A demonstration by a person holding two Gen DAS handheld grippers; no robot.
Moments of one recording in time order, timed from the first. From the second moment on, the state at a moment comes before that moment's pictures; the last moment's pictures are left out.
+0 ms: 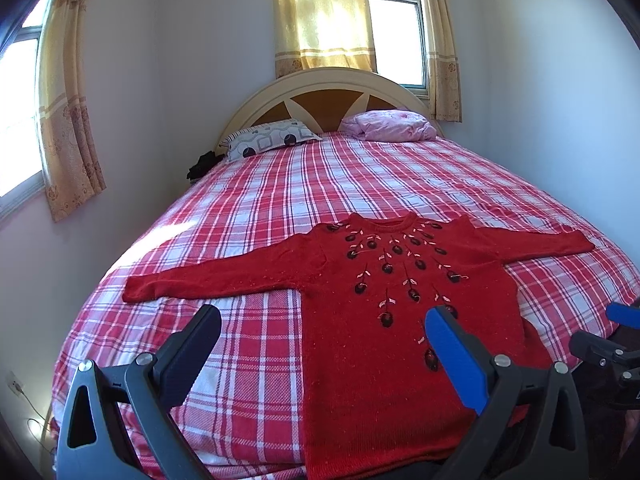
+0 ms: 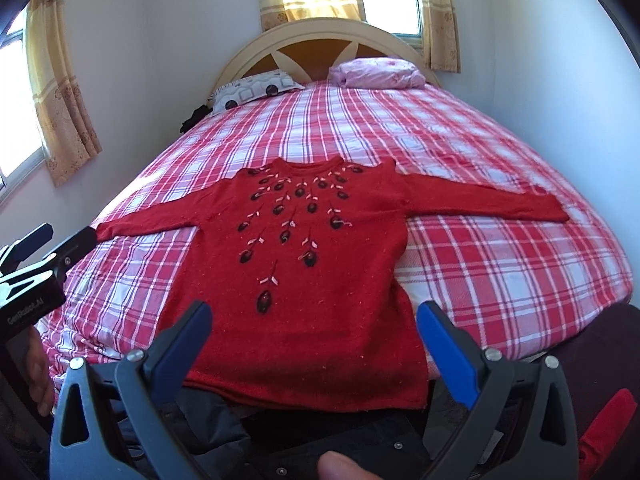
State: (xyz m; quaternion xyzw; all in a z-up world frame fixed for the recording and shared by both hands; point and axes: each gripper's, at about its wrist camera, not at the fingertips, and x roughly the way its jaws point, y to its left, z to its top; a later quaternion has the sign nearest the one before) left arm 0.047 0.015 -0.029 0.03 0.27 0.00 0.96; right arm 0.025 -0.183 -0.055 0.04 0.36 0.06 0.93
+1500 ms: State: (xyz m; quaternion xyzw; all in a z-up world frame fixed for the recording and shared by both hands) left arm 0.318 0.046 -0.182 0.01 0.39 0.07 0.92; right arm 0.218 -0.614 -0.149 0.26 0.34 -0.30 0.85
